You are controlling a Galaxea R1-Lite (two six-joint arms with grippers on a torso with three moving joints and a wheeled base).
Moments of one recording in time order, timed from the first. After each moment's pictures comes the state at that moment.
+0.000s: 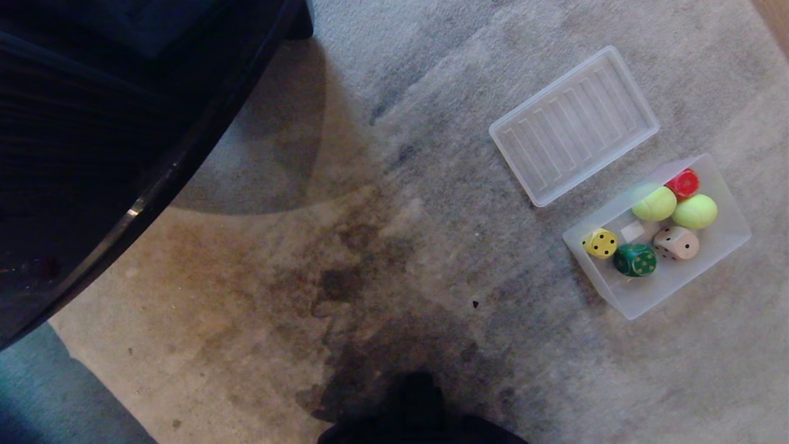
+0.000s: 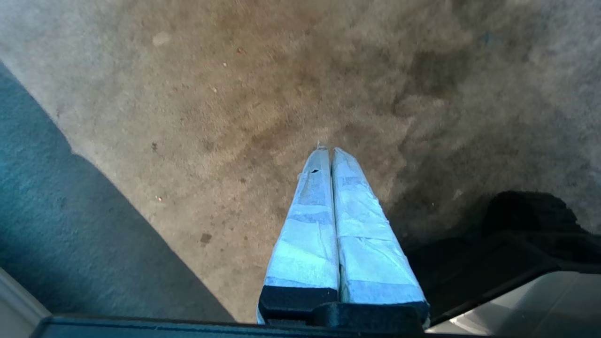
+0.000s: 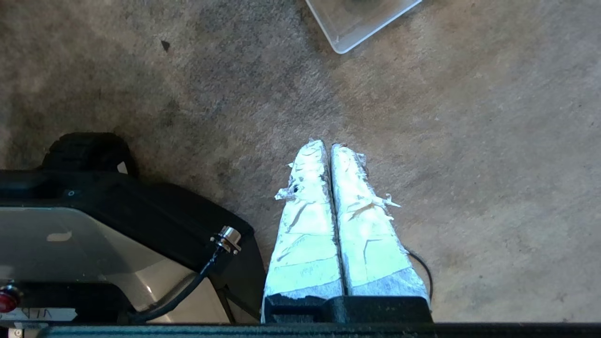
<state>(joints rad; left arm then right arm) 0.00 0.00 0.00 0.01 0.01 -0.01 0.00 0.00 -0.10 0.26 0.01 -0.05</state>
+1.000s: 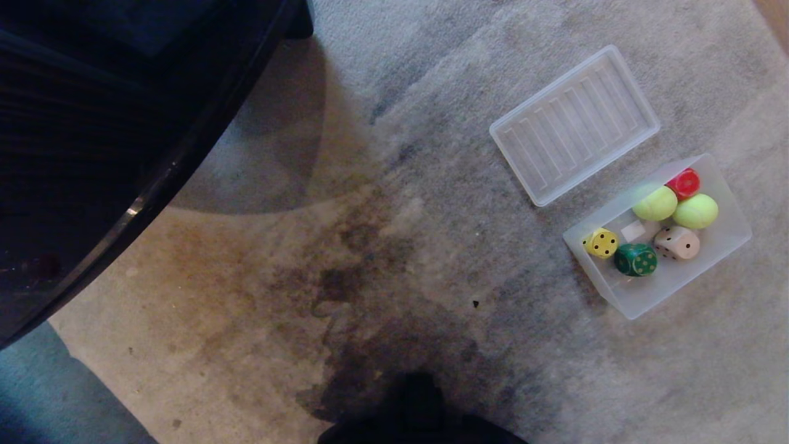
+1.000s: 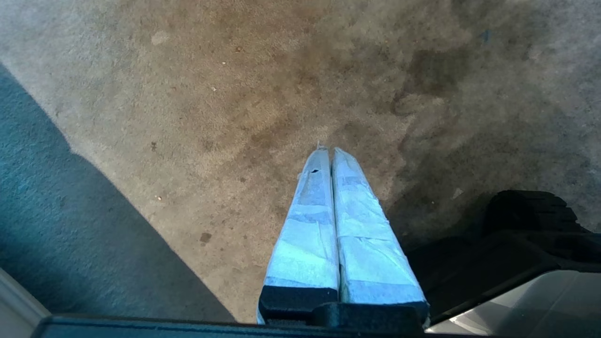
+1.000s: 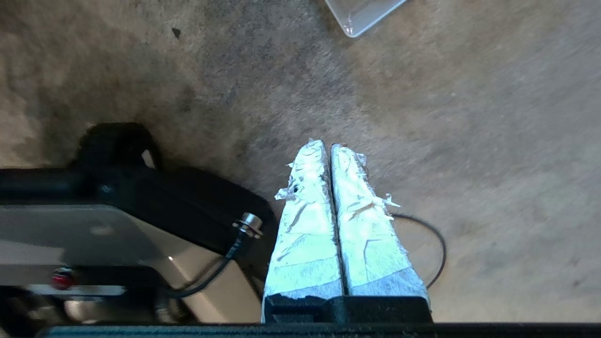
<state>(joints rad) 0.00 0.00 0.00 0.01 0.01 -0.01 0.00 0.26 -0.29 0.27 0.03 0.02</state>
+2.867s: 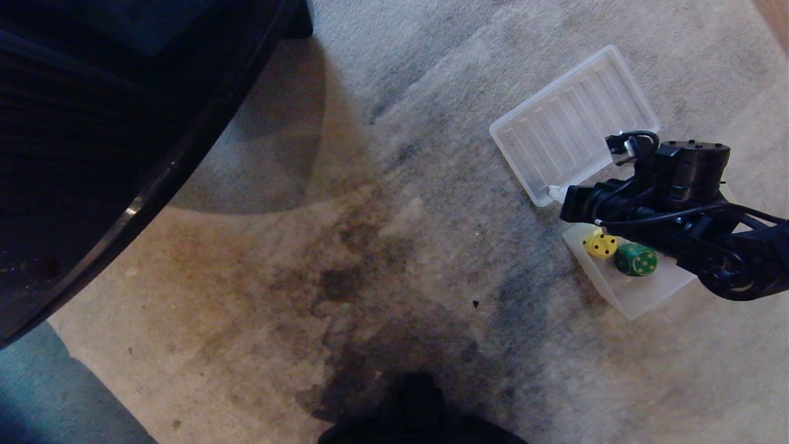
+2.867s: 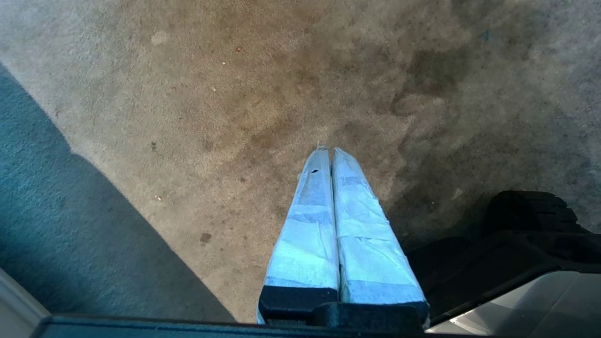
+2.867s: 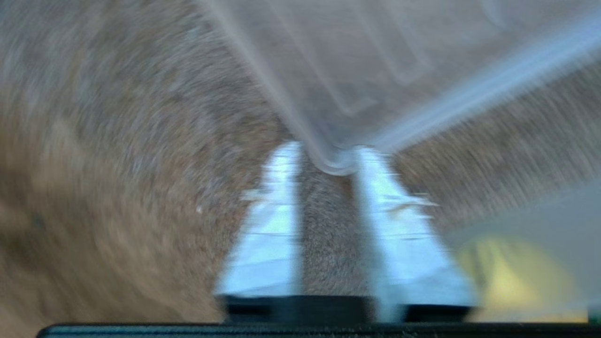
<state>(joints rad) 0.00 0.00 0.00 0.01 0.01 -0.01 0.18 1.85 -0.97 -0.78 0.10 0.08</state>
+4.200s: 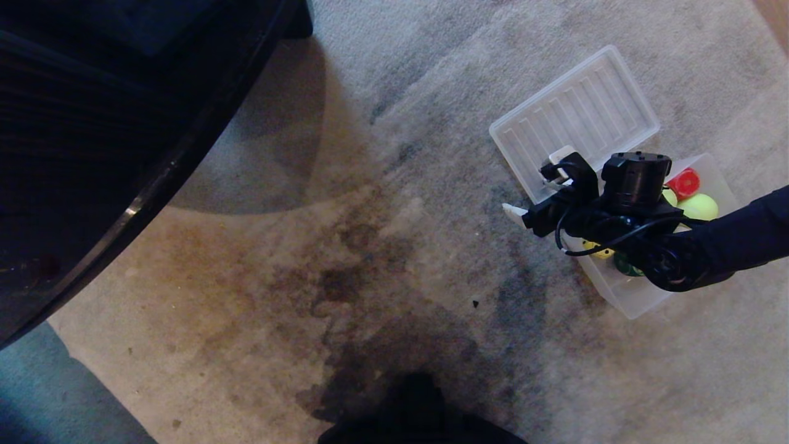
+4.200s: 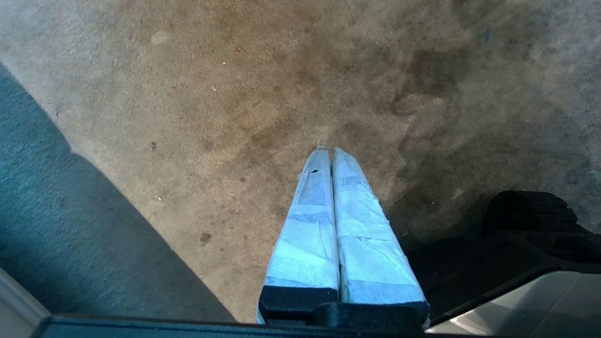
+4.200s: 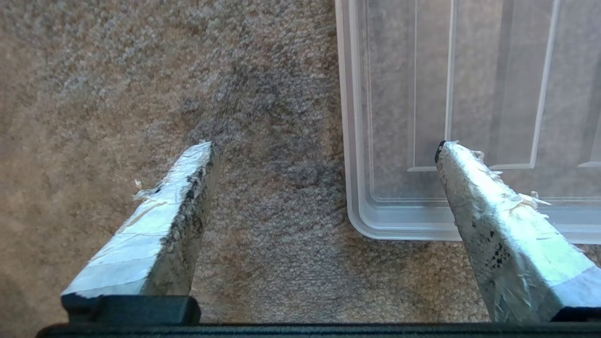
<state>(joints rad) 0.00 0.00 0.00 0.01 0.01 -0.01 0.21 2.02 -1.10 -0.81 0.13 -0.40</state>
